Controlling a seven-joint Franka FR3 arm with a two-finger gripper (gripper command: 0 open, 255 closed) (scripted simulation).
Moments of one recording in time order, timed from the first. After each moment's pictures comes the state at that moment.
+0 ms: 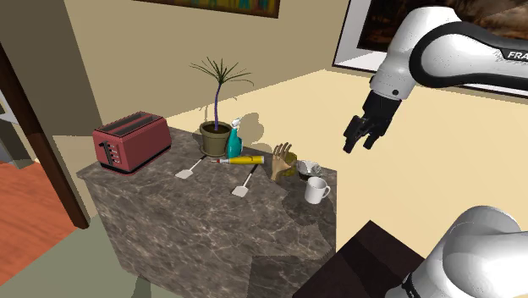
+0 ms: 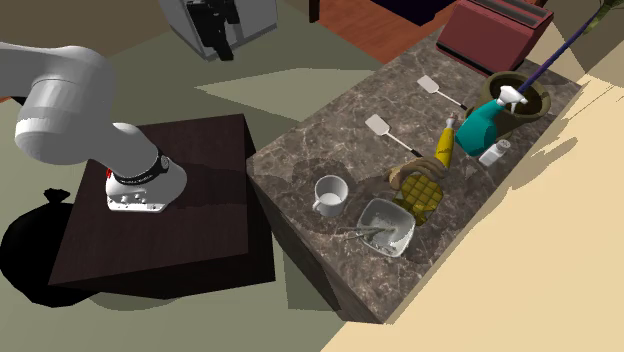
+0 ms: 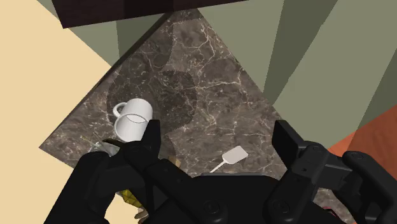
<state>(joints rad) 0.00 -0.83 0.01 -2.45 0.08 1.70 0.16</state>
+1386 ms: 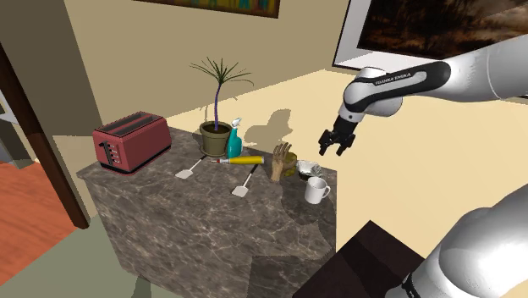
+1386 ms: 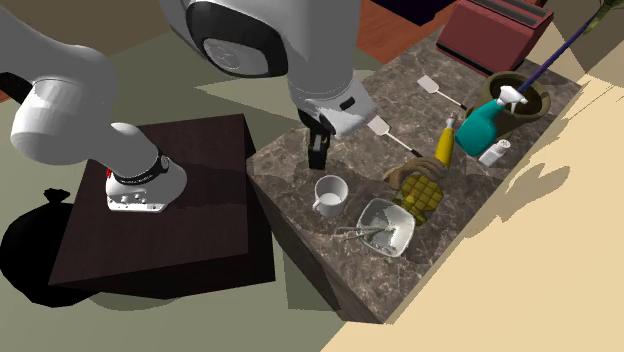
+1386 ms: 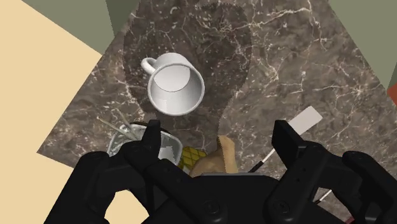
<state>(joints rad) -0.07 -0.23 -0.24 -2.35 0.13 2.16 -0.08</state>
